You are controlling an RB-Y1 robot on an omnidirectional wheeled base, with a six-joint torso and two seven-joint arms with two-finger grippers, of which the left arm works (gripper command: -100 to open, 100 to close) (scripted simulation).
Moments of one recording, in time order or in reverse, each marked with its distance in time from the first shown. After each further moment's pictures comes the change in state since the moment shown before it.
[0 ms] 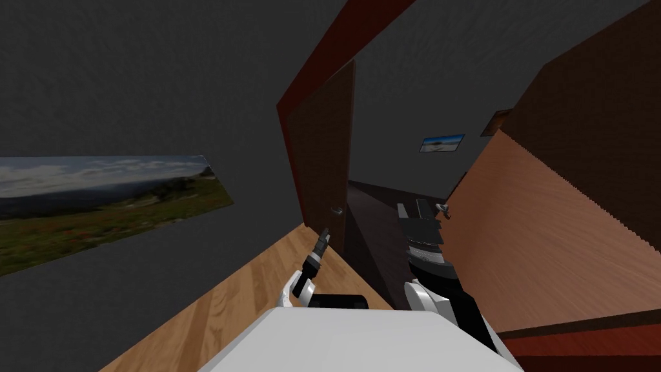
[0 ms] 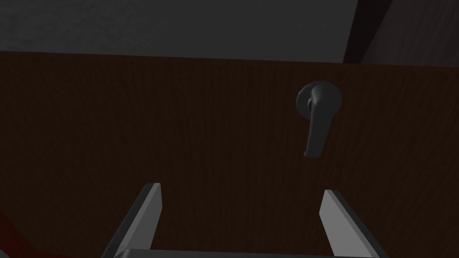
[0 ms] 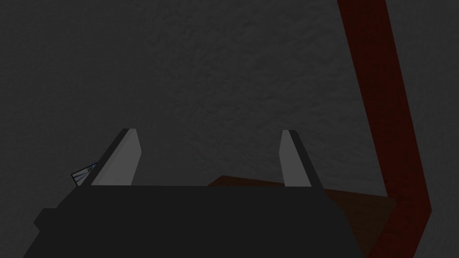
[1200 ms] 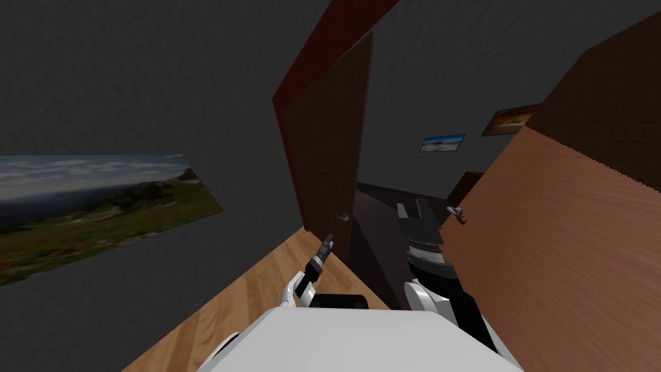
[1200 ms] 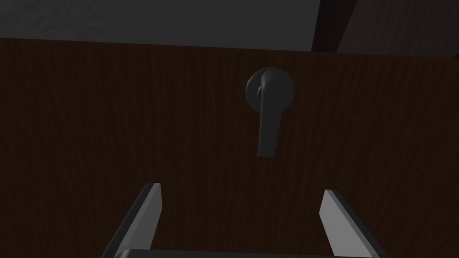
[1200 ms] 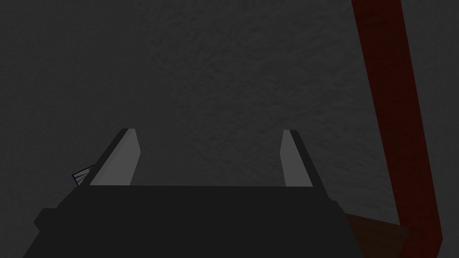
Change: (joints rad) arm -0.105 0.002 -0.073 0.238 -0.012 -0.051 0.060
